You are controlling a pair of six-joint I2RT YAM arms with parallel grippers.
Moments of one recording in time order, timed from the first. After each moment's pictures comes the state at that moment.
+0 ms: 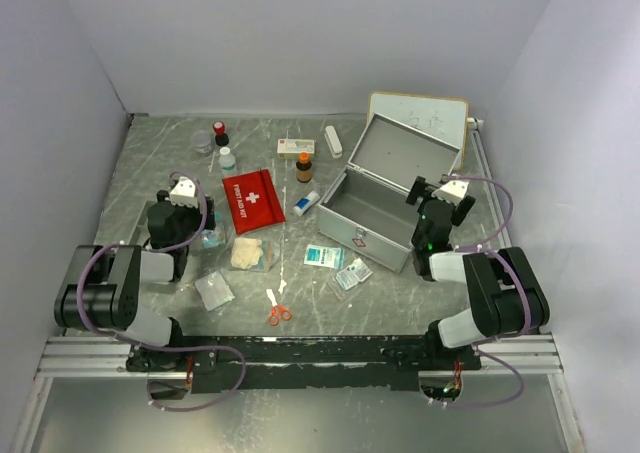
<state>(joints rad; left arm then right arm) -0.02 1.49 0.31 0.94 0.08 0.10 0.17 1.47 0.35 1.06 0.61 0.07</state>
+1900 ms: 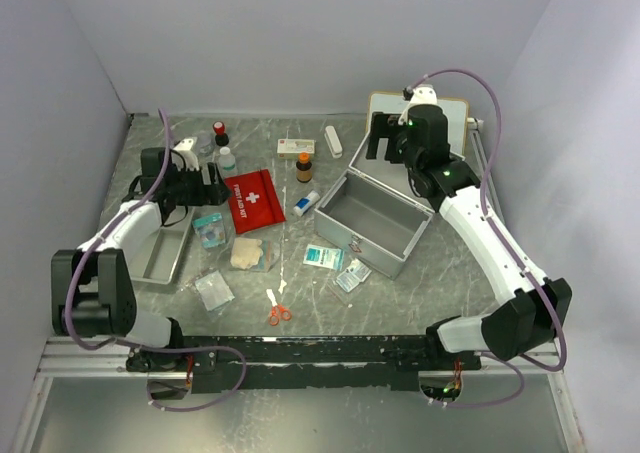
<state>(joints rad) 0.00 1.43 0.89 -0.11 0.44 -0.09 0.37 1.35 1.33 -0.37 0.20 0.18</state>
